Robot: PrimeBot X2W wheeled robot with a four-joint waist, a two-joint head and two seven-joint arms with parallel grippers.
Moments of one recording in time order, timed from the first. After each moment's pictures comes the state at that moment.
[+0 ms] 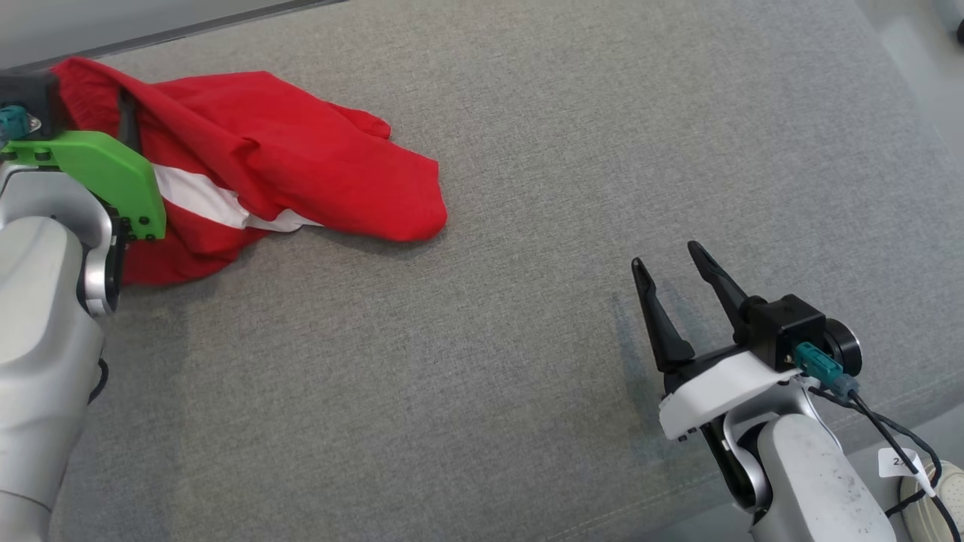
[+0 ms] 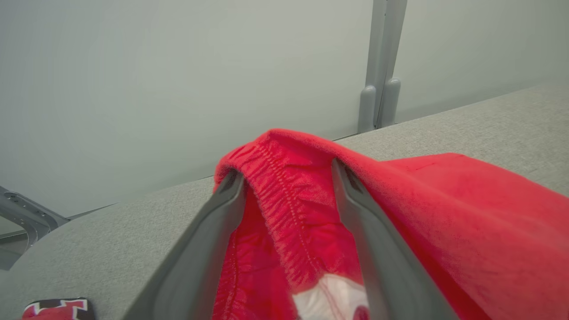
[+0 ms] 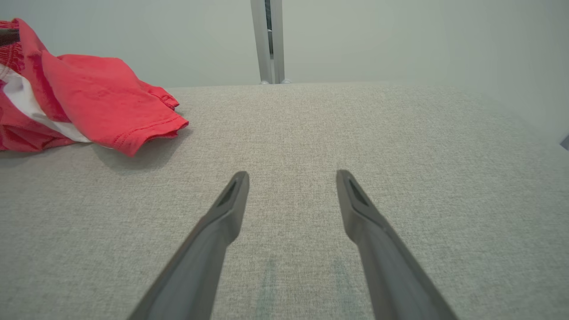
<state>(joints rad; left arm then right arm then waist) -0.90 0.46 -0.53 0.74 -0.54 0.13 0.00 -0.23 -0.05 0.17 0.17 0.11 0.13 -0.15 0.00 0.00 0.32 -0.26</state>
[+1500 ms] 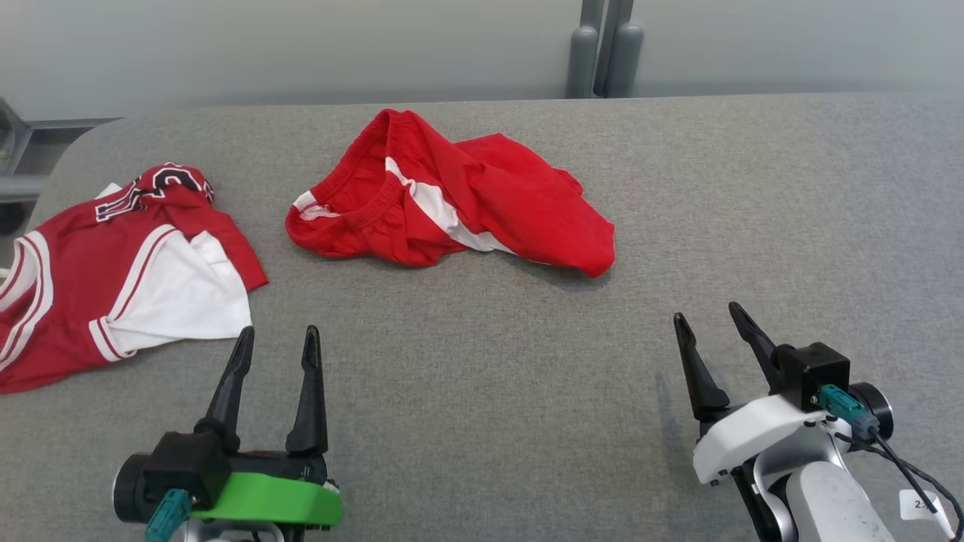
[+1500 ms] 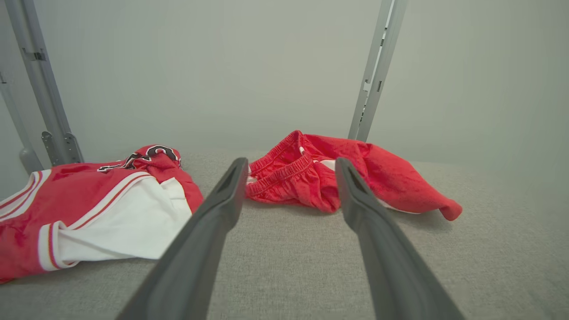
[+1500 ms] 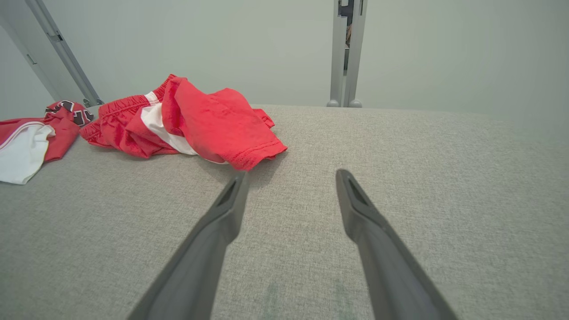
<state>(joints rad) -0.02 0.11 -0.18 0.04 -0.28 -0.02 -0.26 -0.14 -0.05 0.07 0.22 0.10 0.13 -0.14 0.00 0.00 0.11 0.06</state>
